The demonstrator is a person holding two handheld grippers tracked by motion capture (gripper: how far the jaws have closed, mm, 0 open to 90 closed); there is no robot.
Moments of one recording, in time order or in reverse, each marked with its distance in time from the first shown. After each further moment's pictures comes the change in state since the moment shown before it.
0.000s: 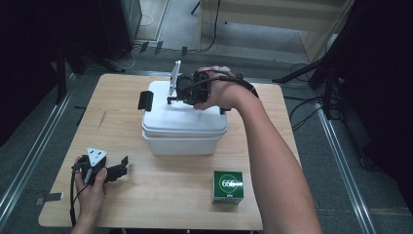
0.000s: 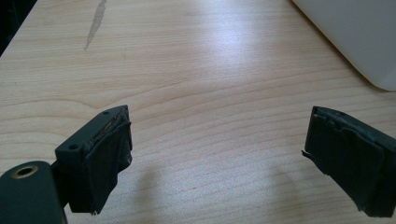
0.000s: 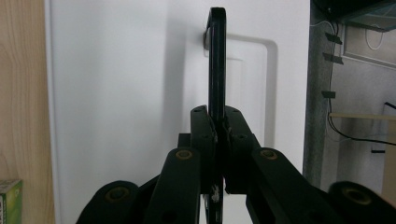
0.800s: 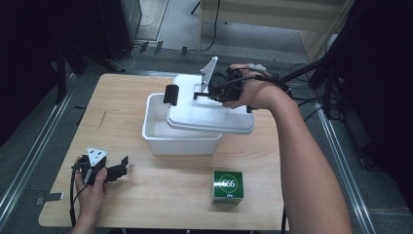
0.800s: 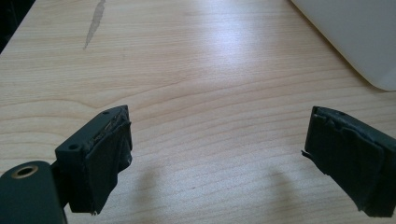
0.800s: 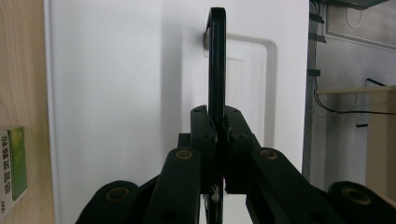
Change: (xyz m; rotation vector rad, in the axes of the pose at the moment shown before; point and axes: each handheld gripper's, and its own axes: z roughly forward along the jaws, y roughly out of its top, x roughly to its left) left arm 0.000 0.000 0.000 0.001 -0.004 -0.002; right arm 0.000 -0.061 -0.043 0.011 -0.060 0.026
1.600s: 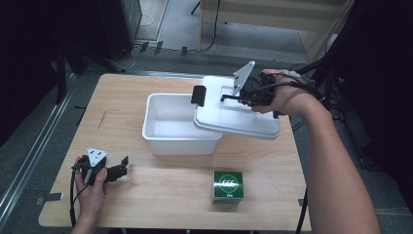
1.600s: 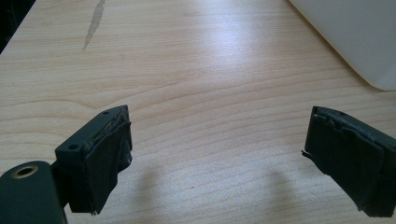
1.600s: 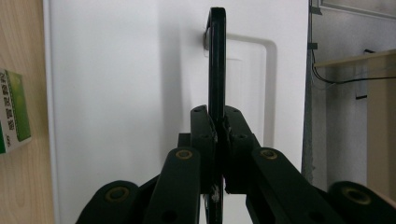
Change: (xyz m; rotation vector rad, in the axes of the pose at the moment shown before) left arm 0.000 0.000 0.000 -0.006 0.001 0.000; right arm 0.007 -0.066 -0.024 0.042 -0.028 0.077
